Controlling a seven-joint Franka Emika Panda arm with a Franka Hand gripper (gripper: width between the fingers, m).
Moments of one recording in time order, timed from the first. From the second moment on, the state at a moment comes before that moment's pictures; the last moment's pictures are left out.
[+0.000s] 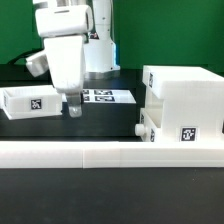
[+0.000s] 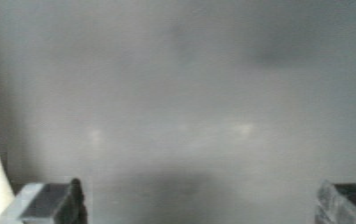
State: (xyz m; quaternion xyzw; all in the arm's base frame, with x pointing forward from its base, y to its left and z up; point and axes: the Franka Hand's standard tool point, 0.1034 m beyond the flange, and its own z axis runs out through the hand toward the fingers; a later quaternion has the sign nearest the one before) arm 0.532 -0.073 0.051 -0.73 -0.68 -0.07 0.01
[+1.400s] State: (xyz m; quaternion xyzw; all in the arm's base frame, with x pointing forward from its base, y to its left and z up) arm 0.460 -0.103 0.069 -0.94 -0.35 -0.06 0.01
